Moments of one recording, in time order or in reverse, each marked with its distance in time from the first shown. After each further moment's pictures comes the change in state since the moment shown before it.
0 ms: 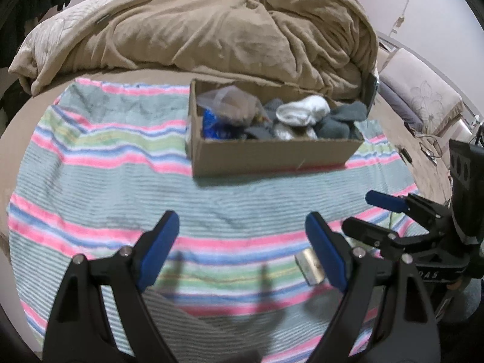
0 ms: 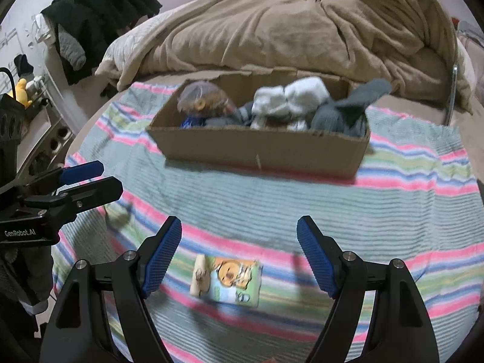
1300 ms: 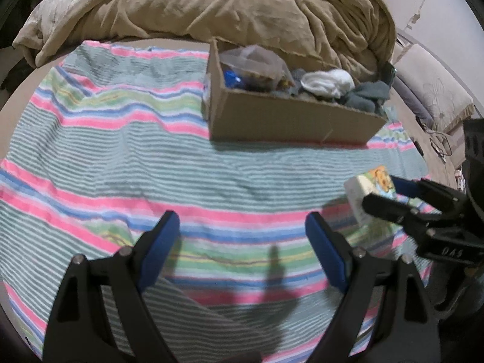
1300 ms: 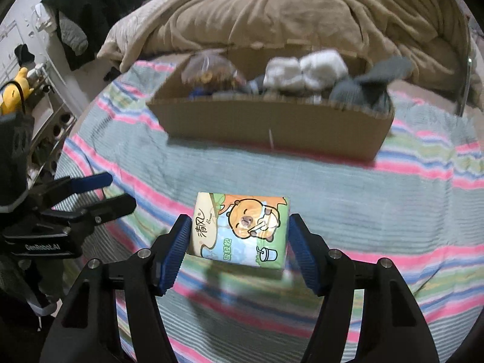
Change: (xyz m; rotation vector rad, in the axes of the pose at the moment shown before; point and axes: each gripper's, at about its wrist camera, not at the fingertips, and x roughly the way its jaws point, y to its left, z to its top) left arm 0.024 0.019 -0.017 -0.056 0.072 0.027; right arm 0.014 -0.001 0.008 -0.020 0.055 0.022
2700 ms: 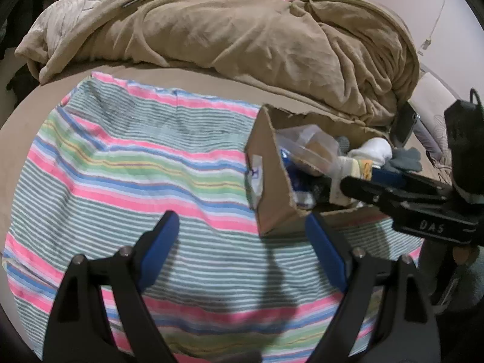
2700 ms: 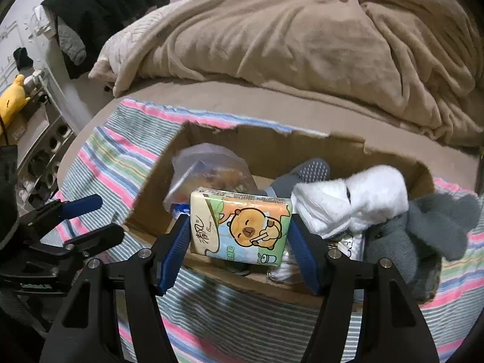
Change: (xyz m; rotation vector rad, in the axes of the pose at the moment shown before) left arm 0.020 0.052 0.076 -0.053 -0.093 0.009; right arm 0.068 0.011 0.110 -0.037 -0.022 0.009
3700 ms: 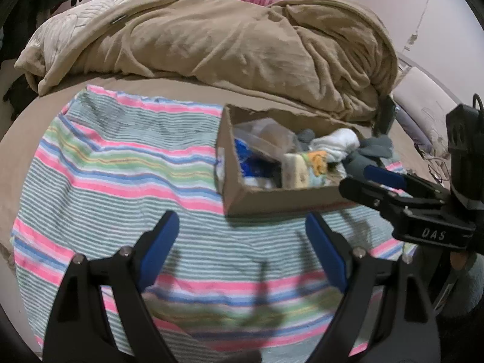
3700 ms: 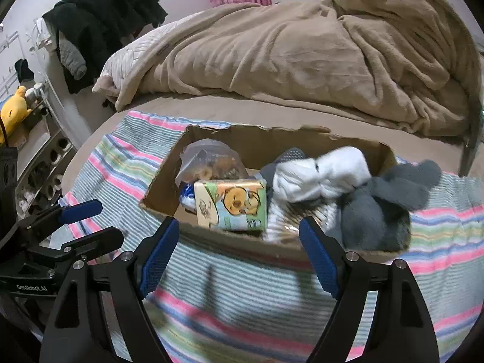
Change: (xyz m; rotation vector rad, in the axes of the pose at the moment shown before) left arm -0.039 -0.039 -0.021 0.050 -0.029 -0.024; right arm -0.055 0.000 -0.032 0.032 -0.100 -0.030
